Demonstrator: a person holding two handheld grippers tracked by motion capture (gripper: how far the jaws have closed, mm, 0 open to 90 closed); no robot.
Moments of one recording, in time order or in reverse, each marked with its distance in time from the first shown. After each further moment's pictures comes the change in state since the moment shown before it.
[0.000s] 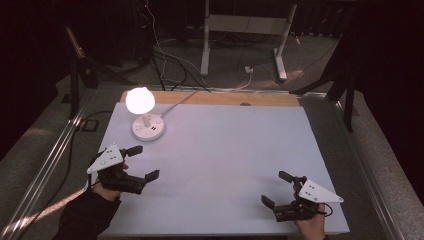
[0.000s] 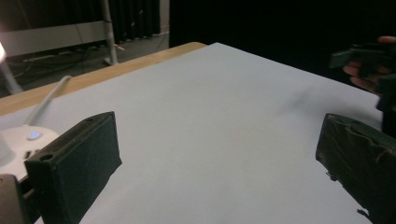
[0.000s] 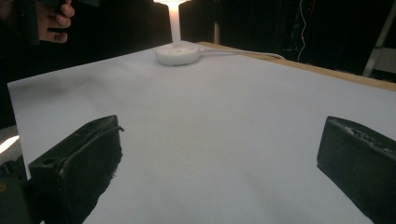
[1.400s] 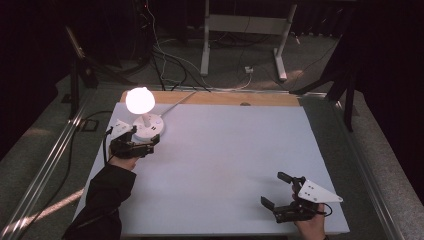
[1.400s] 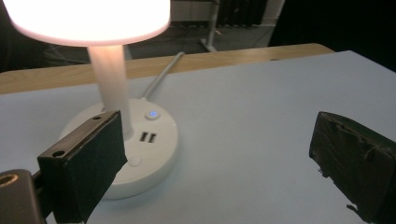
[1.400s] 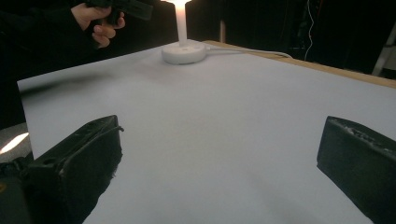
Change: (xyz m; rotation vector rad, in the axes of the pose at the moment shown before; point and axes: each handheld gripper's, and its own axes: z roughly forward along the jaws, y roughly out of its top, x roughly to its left) left arm 0.066 -0.005 0.061 0.056 0.398 -0.202; right arm 0.001 0.000 0.000 0.005 0.025 0.001
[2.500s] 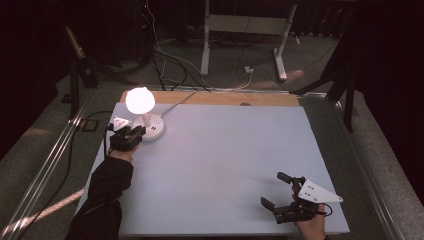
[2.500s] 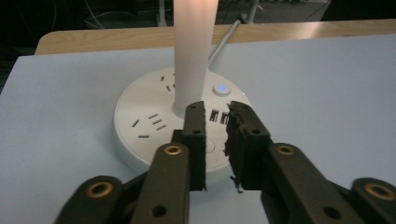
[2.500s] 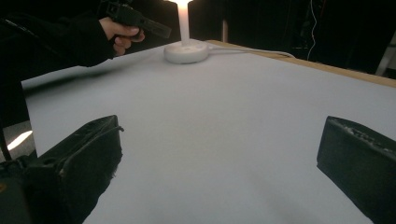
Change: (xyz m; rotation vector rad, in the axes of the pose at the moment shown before) left arm 0.038 -0.013 0.036 0.099 0.134 -0.039; right arm 0.000 0.000 0.000 0.003 0.011 -0.001
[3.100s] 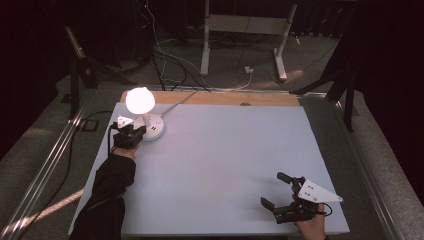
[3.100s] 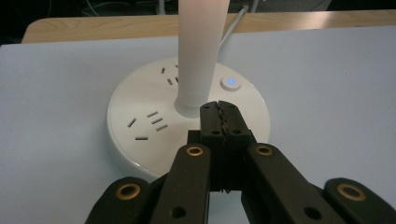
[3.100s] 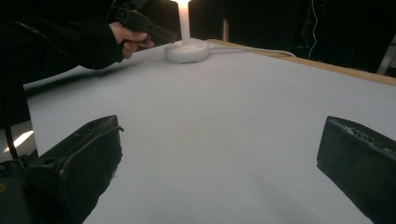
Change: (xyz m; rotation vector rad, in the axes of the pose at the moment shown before) left arm 0.004 -0.003 0.020 0.040 -0.005 -0.005; right arm 0.000 0.000 0.000 0.003 0.004 0.004
